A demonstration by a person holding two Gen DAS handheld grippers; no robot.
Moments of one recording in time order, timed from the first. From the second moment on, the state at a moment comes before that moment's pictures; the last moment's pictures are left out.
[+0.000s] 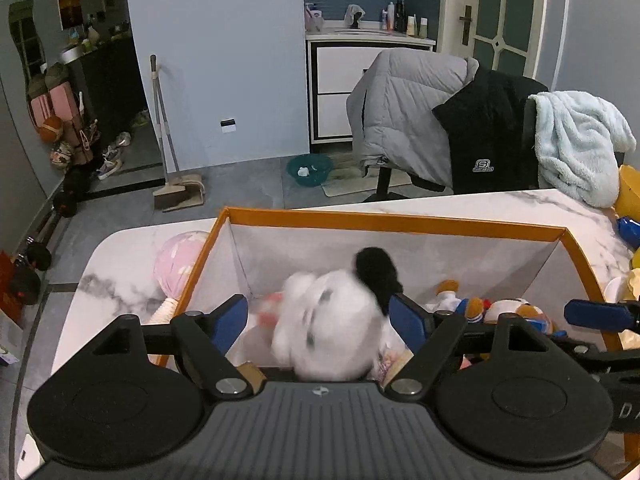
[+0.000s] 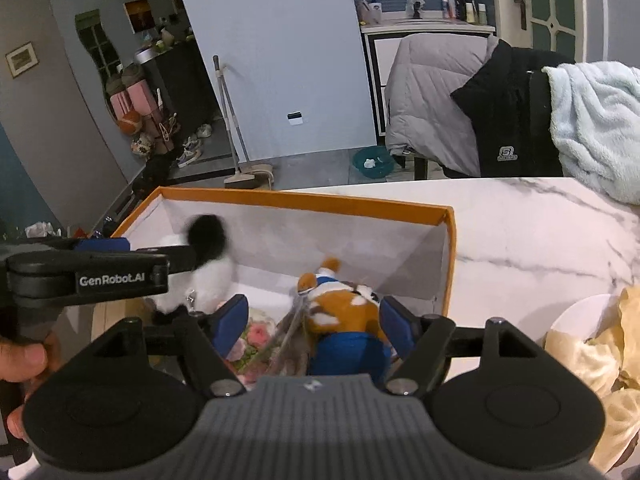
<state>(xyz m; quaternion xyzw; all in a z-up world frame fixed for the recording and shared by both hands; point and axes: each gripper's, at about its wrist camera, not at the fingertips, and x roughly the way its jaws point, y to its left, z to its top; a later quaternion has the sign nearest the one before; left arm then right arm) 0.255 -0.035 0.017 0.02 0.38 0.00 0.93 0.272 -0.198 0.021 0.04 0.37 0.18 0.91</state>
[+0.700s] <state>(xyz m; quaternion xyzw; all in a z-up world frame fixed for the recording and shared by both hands) 0.231 -0.026 0.048 0.03 0.36 0.01 0.93 0.245 -0.190 0.038 0.03 0.36 0.19 0.91</state>
